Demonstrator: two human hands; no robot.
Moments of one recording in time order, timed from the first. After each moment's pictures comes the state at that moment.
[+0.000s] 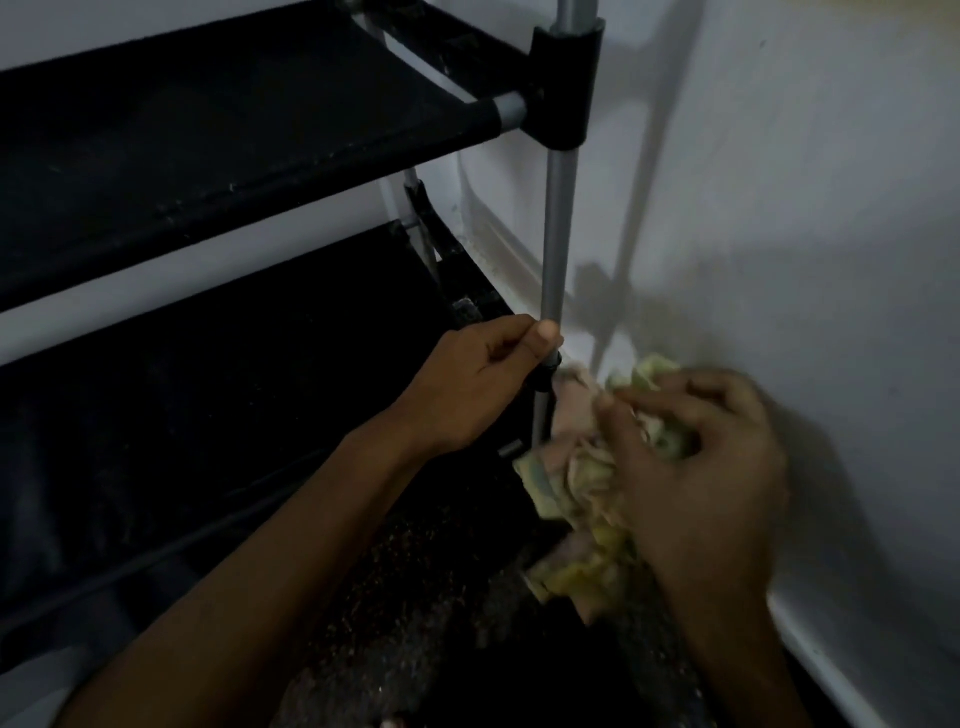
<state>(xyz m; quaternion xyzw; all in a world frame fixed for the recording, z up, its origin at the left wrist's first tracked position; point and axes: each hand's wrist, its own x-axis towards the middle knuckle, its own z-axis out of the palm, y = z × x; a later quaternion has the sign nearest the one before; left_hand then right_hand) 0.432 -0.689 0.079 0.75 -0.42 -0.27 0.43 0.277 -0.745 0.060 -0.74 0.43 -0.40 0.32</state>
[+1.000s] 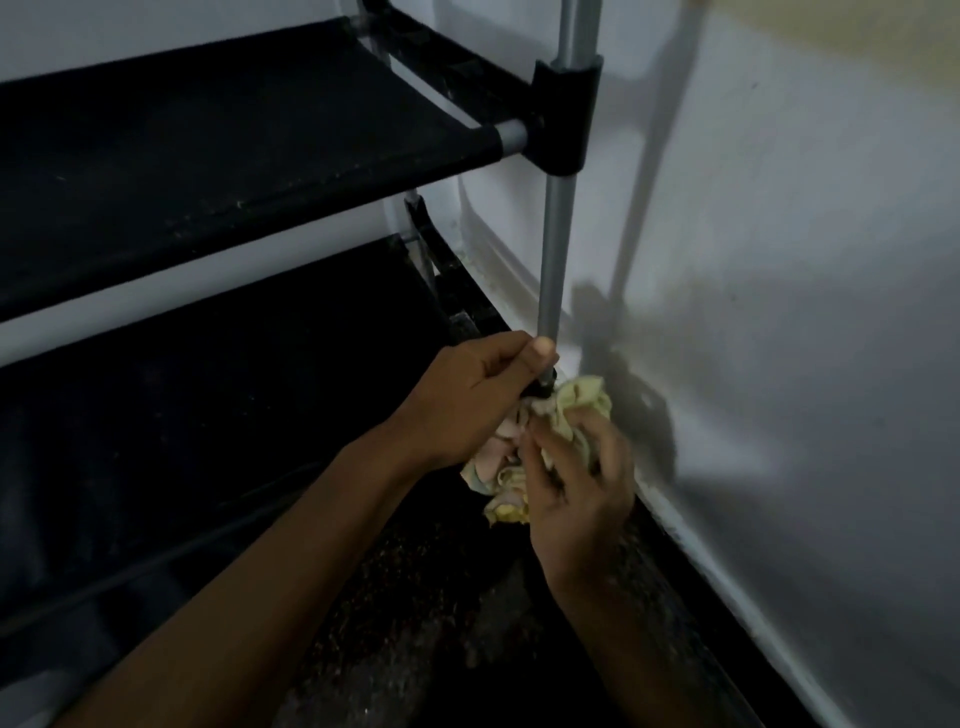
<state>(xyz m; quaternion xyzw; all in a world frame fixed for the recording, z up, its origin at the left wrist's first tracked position) 0.432 -0.690 0.084 0.75 -0.41 -0.28 0.45 0.334 -0.738 -0.046 -0.77 0.28 -0.55 0.18</state>
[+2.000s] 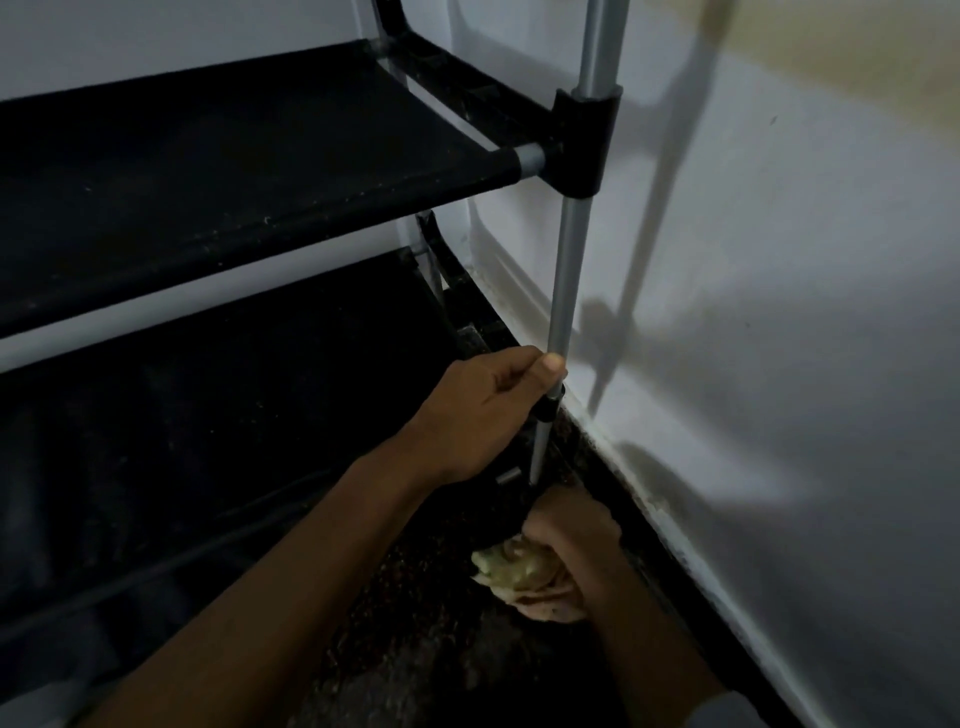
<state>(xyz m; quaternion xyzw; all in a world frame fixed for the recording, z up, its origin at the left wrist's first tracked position) 0.434 -0.690 0.078 0.75 -0.40 -0.28 0.44 0.350 -0.759 -0.046 -0.82 0.45 0.21 0.27</state>
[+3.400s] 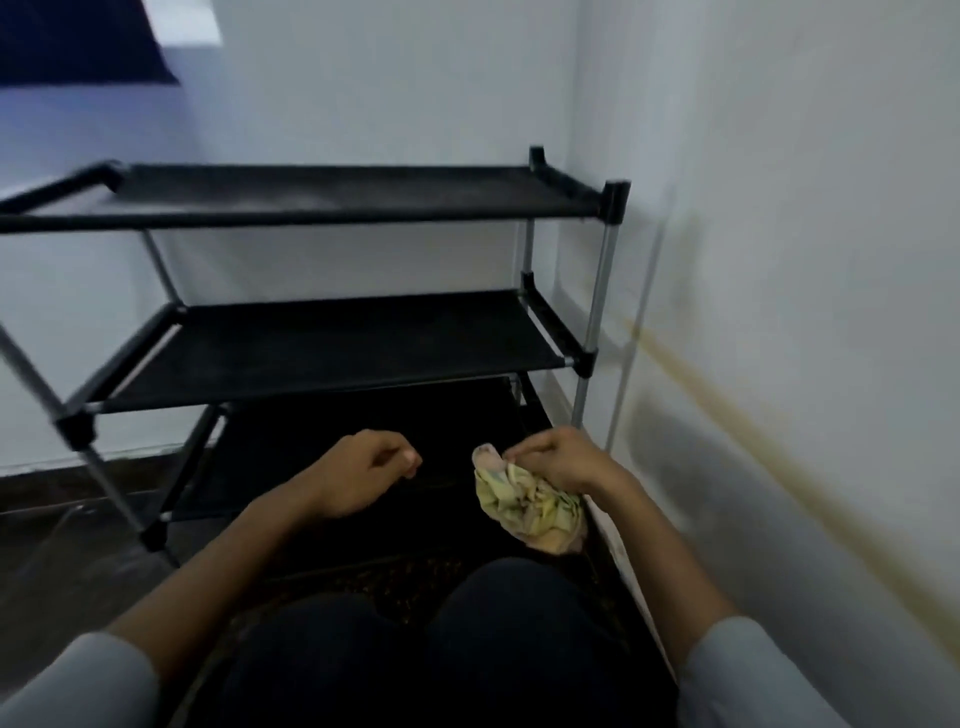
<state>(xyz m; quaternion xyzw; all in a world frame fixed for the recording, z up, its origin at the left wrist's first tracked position) 0.361 -0.467 0.231 0.89 -0.31 -0.17 0.28 0.278 -0.703 0.215 -0.87 0.15 0.04 0.46</state>
